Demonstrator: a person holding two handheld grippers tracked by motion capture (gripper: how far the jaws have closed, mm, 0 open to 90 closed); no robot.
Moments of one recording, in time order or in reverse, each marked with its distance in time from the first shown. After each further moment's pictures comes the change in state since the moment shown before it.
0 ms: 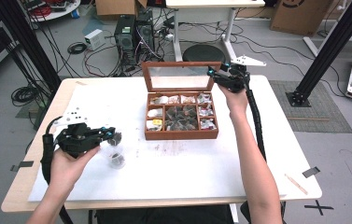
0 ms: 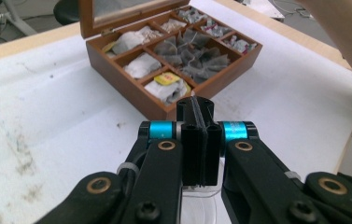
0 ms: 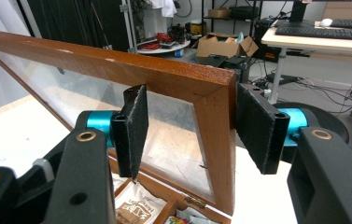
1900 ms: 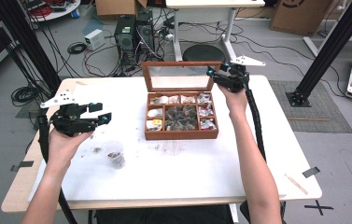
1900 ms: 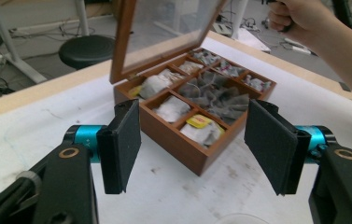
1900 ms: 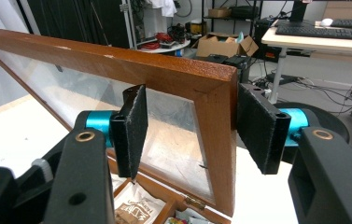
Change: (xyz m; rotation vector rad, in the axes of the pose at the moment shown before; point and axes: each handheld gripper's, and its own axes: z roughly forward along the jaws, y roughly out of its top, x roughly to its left) left arm 0.069 0.020 0.012 -0.185 -0.032 0.048; right arm -0.001 -0.001 0.003 0.001 -0.001 -0.001
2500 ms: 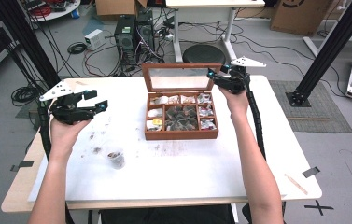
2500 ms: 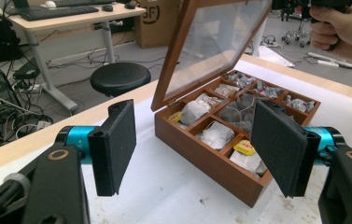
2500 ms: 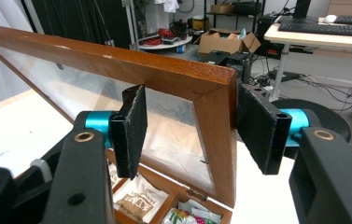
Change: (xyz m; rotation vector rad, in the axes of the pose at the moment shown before) left arm 0.032 0.005 0.008 -0.079 0.046 0.044; right arm 0.002 -0.002 -0.006 0.020 0.007 -0.011
